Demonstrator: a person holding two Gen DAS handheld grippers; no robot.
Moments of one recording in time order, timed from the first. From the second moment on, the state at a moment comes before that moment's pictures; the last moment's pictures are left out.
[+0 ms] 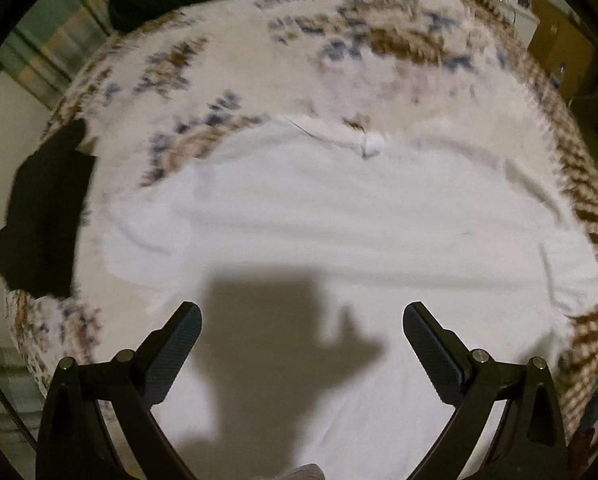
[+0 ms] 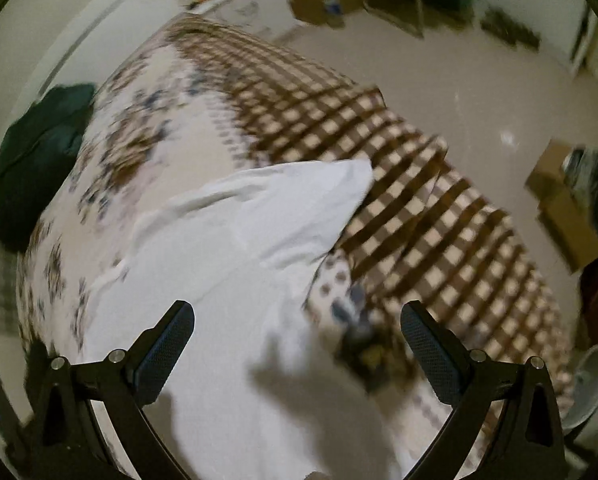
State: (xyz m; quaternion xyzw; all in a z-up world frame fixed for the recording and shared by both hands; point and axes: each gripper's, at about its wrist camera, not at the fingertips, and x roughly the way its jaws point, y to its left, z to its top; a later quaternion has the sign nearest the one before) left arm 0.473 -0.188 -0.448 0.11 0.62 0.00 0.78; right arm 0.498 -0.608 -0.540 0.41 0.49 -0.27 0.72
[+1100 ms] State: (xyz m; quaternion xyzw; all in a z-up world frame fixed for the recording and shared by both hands) left arm 0.488 -0.176 -0.508 0.06 0.62 0.06 0.78; right arm 0.629 -0.493 -0.560 0.26 0.43 -0.17 0.85
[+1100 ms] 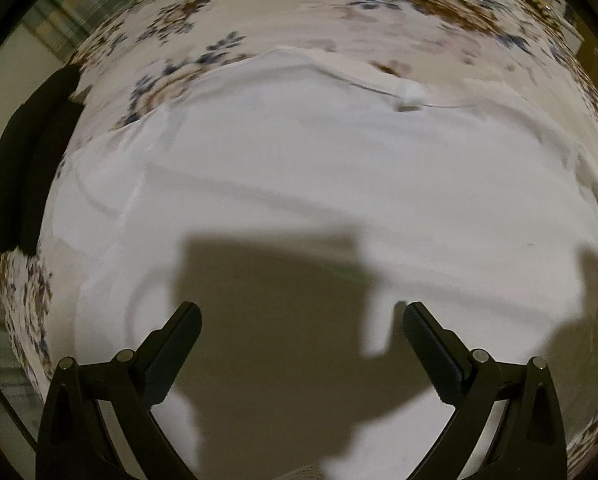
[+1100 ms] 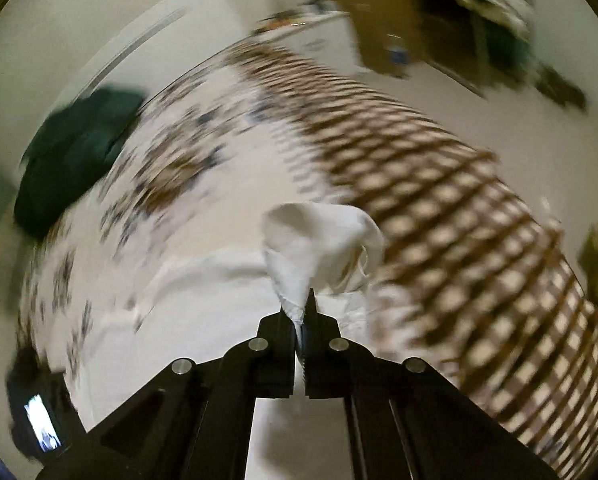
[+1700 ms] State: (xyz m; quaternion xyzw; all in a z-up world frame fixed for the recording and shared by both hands) left arm 0.464 -0.002 -0.484 -0.03 0.61 0.15 0.78; right arm 0.583 -0.431 -0.571 0.37 0.46 -0.01 0.81
